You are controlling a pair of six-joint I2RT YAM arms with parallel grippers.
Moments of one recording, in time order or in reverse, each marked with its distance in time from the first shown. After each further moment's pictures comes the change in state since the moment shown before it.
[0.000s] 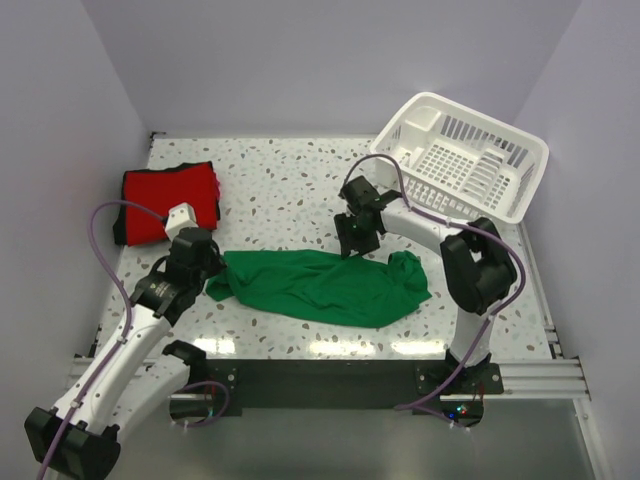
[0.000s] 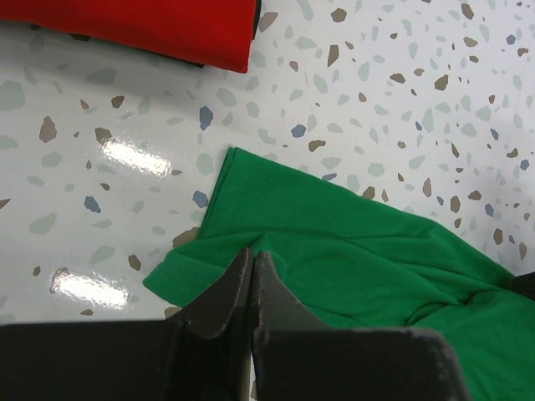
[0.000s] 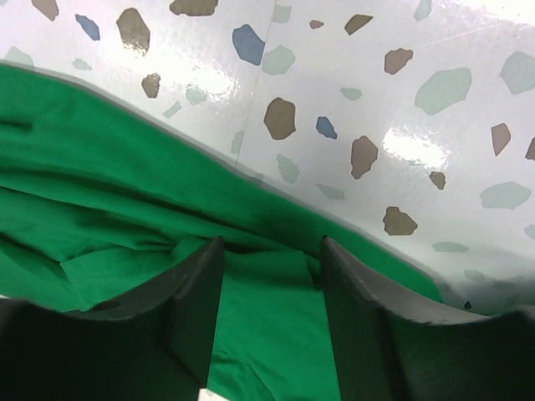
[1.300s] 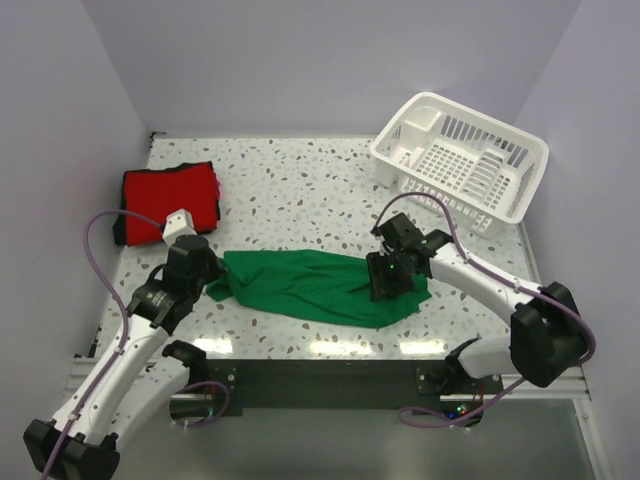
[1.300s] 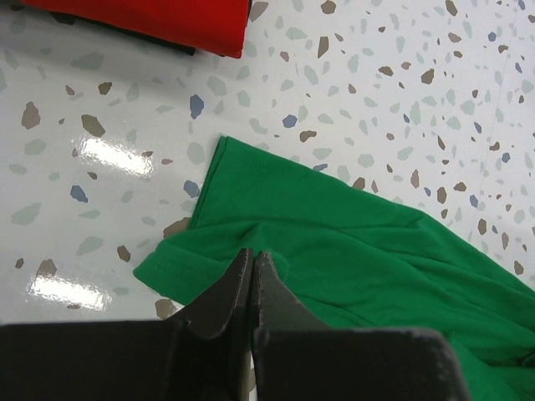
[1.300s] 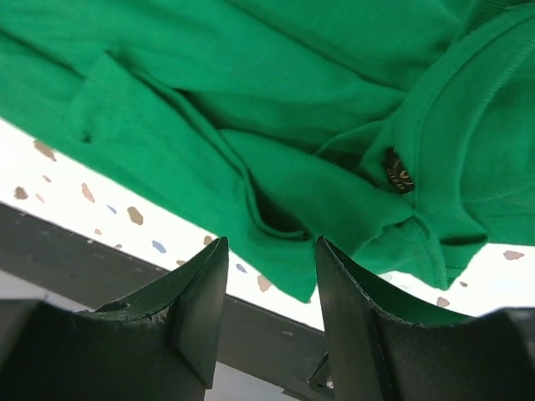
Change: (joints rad) left arm 0.000 -0.071 -0.045 0.001 0.031 -0.027; right arm 0.000 -0.535 -0.455 -0.111 -0.118 0.037
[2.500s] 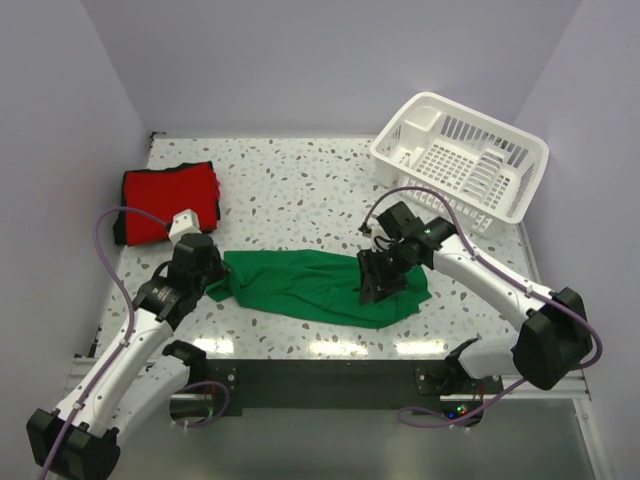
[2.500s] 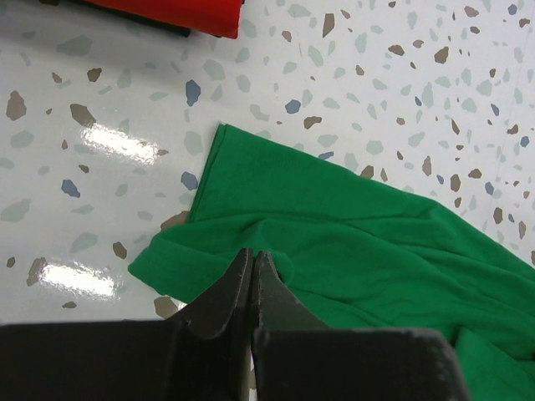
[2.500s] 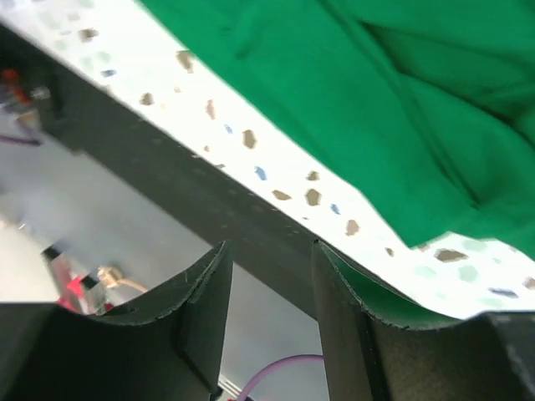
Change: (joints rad) left arm 0.000 0.045 -0.013 0.020 0.023 0.011; right arm 0.021 -0.002 0.155 -0.165 -0.270 -0.031
